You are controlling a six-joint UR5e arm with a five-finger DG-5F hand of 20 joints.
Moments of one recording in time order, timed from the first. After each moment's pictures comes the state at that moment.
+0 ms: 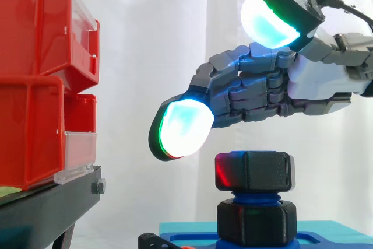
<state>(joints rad) 0.12 -2.20 -1.18 -2.92 -1.61 -1.05</state>
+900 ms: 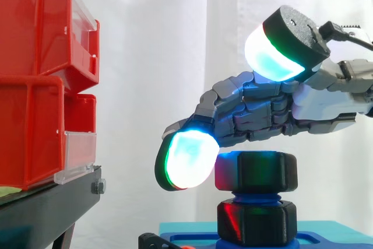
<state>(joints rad) 0.12 -2.21 -1.21 -2.90 -1.60 -1.07</state>
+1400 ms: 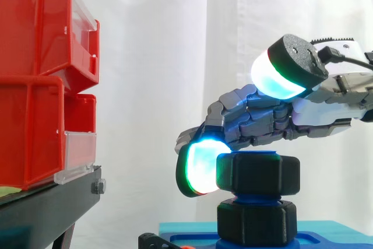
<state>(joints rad) 0.07 -2.20 -1.21 -2.92 -1.65 -1.08</state>
